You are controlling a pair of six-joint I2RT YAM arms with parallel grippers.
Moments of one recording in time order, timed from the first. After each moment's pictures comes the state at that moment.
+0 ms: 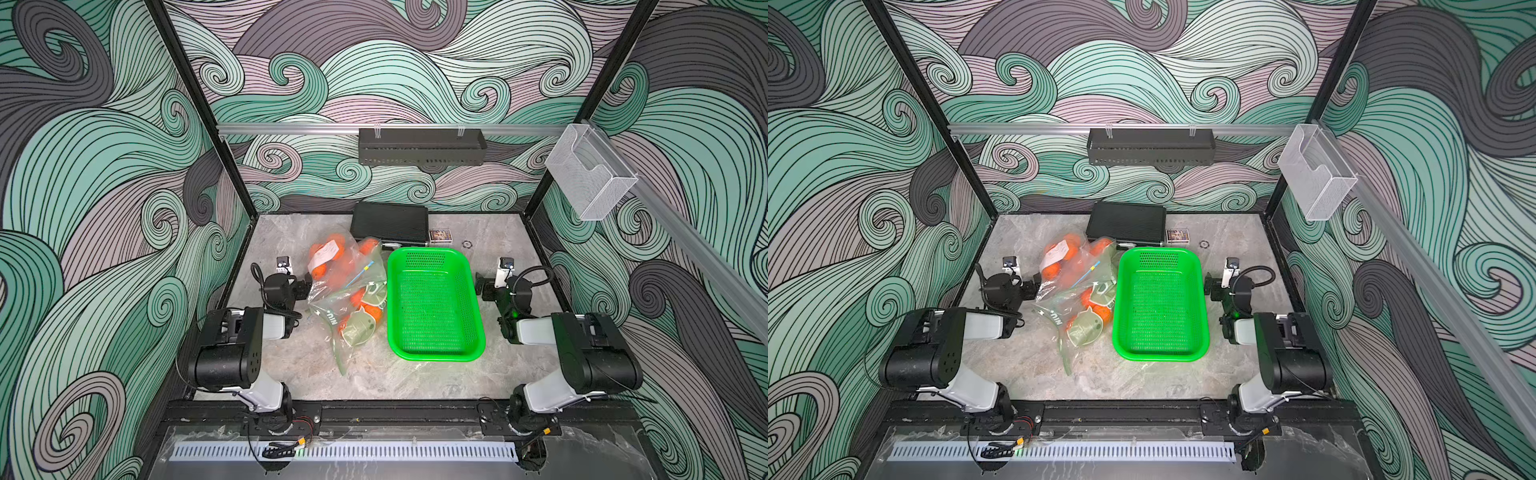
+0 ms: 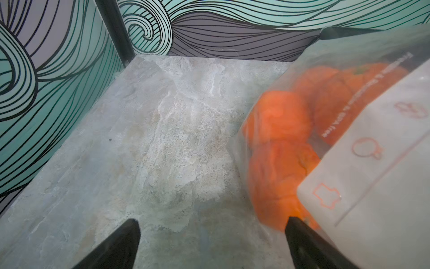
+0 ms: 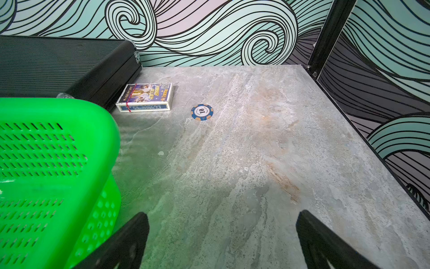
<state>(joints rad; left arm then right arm) 0.07 1.57 0.42 0.73 -0.06 -0.01 0.02 1.56 0.38 0.82 0.05 -0.03</state>
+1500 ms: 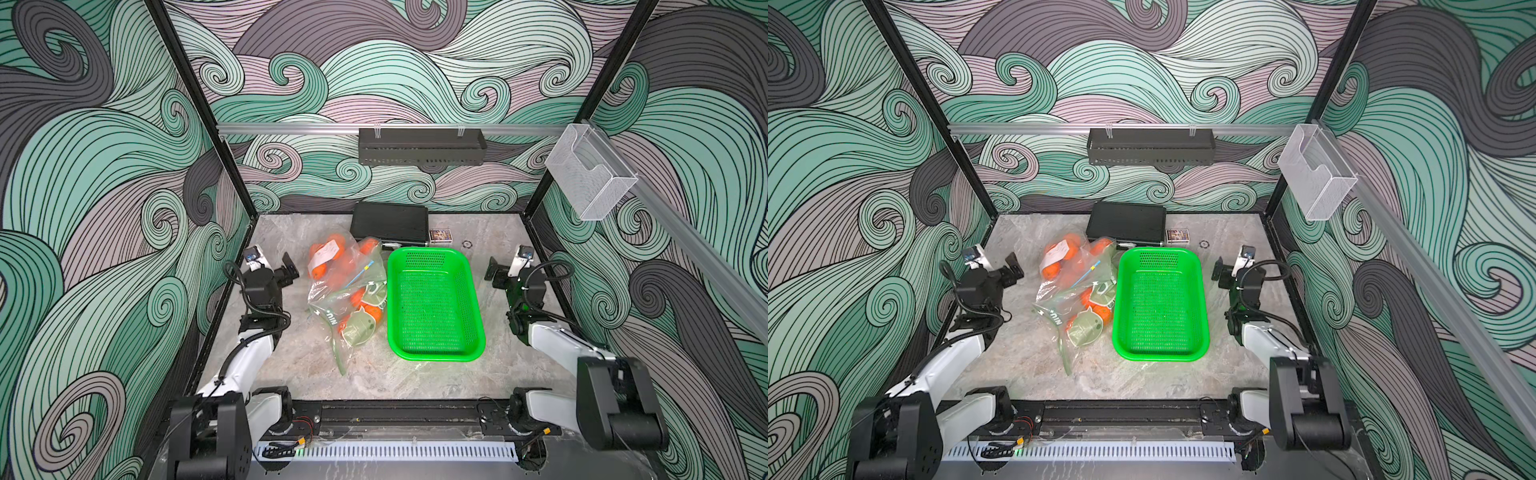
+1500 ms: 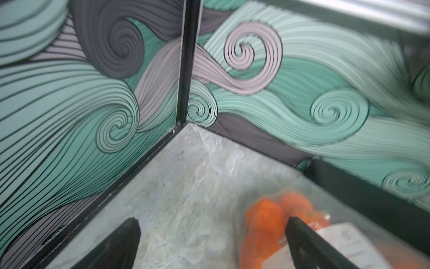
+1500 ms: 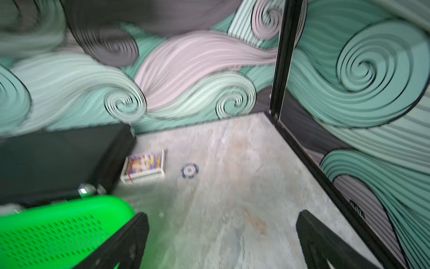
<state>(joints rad) 0.08 1.01 0.60 0.20 -0.29 -0.39 0.02 1.13 0.52 0.47 0.16 0.13</state>
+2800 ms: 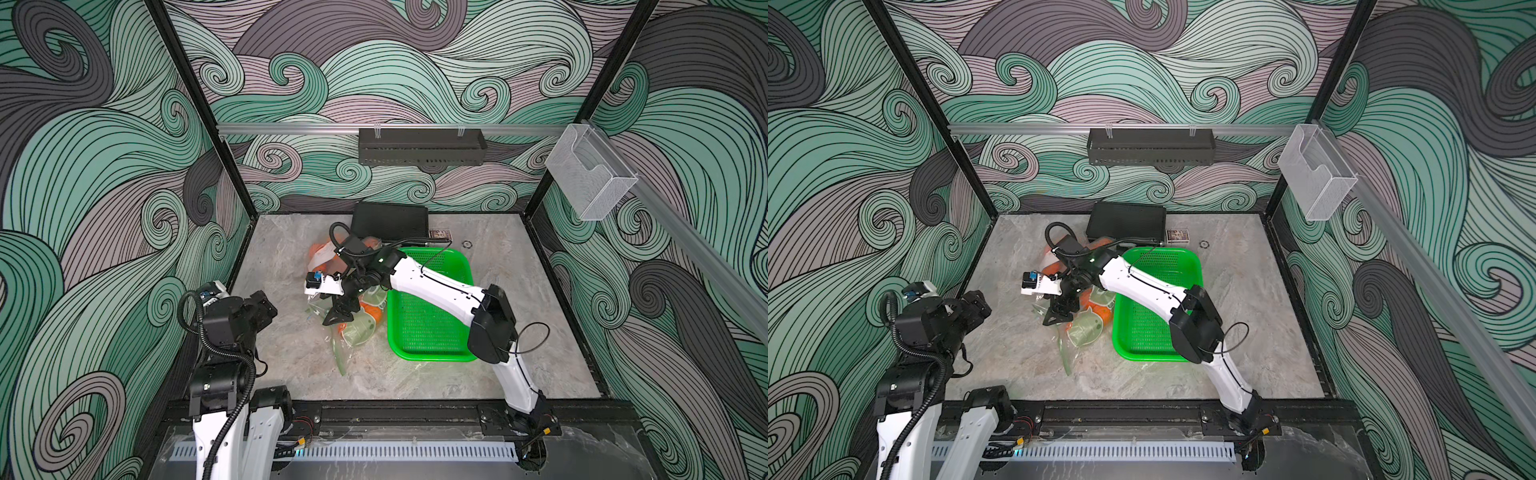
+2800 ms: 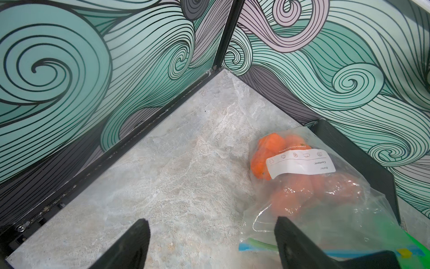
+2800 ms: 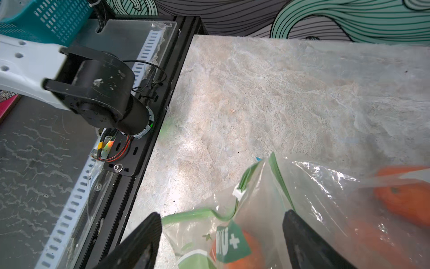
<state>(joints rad) 0.15 0.50 0.86 -0.91 -0.22 -0.49 0.98 2.25 2.12 -0.88 -0.64 -0.63</state>
